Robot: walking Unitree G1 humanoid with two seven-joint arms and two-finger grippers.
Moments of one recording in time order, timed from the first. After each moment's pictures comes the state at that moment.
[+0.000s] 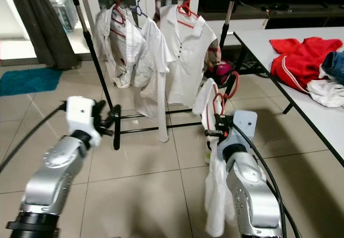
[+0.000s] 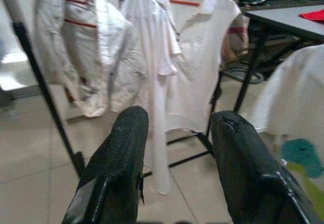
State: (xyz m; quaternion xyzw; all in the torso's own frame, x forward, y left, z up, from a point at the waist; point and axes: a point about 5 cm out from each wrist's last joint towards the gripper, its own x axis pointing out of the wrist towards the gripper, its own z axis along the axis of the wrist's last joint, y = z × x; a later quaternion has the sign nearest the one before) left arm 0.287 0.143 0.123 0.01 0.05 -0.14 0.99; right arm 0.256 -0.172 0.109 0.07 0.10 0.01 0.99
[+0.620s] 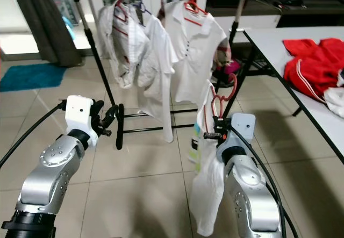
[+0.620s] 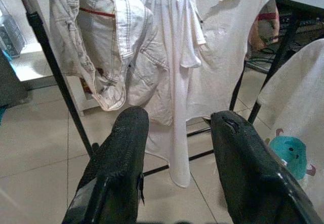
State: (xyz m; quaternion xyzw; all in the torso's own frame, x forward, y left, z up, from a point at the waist) left arm 0.287 0.155 0.125 0.03 0.06 -0.12 0.99; right arm 0.254 -0.170 0.111 0.06 0.09 0.01 0.99
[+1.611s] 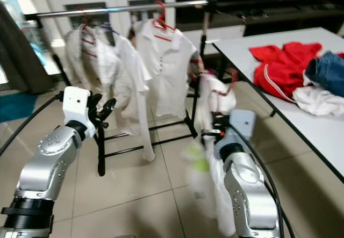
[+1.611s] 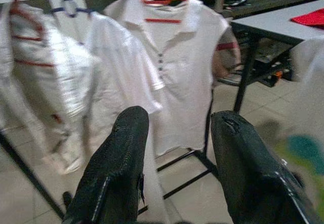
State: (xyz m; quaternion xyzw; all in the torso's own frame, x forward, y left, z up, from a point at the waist) left arm 0.303 0.158 0.133 0.03 0.06 -0.13 0.99; right arm 0.257 -0.161 0.117 0.06 0.08 0.05 0.99
